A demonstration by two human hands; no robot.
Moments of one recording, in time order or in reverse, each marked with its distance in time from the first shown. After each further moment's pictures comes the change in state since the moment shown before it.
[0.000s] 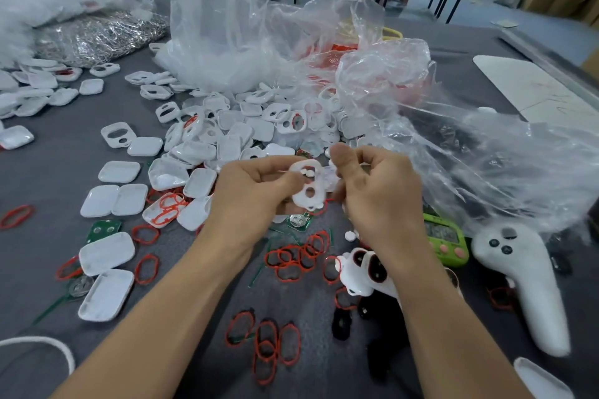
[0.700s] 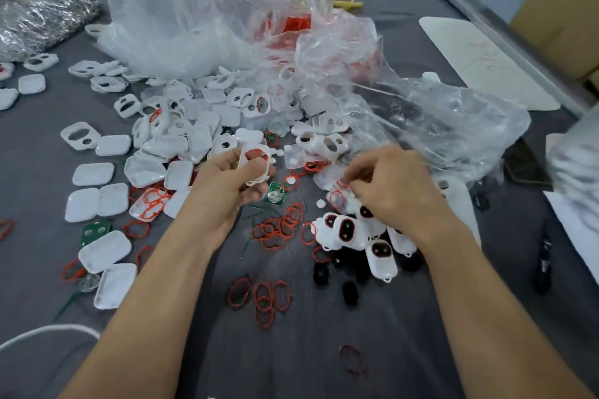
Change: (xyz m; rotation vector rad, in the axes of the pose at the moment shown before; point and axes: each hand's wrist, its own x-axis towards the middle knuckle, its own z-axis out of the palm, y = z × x) left_hand 0.010 -0.001 -0.021 -0.126 -0.122 -0.274; right_hand -0.021 -0.010 -0.071 -0.555 -0.231 0.095
